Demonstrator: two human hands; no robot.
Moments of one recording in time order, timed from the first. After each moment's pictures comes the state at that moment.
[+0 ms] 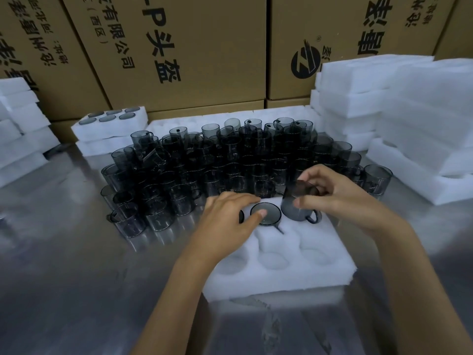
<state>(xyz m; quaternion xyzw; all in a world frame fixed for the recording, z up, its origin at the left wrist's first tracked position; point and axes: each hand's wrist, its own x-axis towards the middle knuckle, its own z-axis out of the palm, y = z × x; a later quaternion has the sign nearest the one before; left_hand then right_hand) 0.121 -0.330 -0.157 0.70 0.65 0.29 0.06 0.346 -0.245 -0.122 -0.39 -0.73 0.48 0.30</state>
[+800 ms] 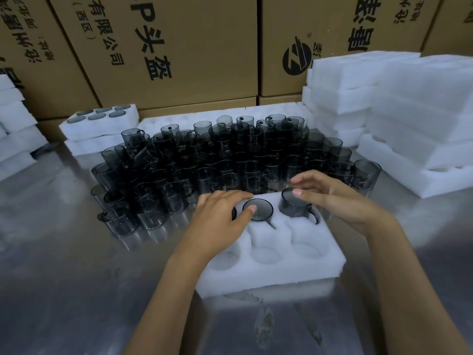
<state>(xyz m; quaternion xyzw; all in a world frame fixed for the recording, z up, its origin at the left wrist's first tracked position) 0.119 -0.327 -0.162 0.70 0.66 0.27 0.03 0.359 -0.225 -0.148 -0.40 -0.72 0.50 0.28</state>
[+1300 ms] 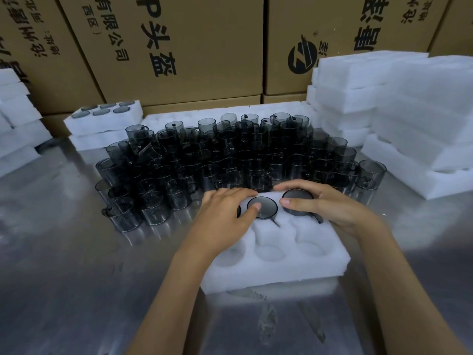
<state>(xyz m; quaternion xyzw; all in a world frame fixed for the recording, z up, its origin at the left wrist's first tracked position) 0.120 -0.328 -0.161 0.70 0.66 0.27 0.04 0.341 -0.231 -0.154 -0.35 -0.72 0.55 0.24</state>
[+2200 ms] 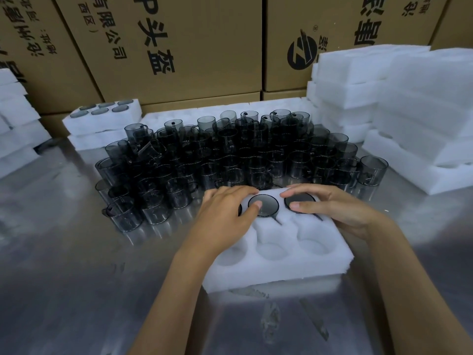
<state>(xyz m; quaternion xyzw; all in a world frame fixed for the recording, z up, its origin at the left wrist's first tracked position) 0.122 -0.329 -0.159 0.70 0.67 0.25 0.04 0.353 -0.229 -0.167 -0.33 -0.68 0.61 0.25</state>
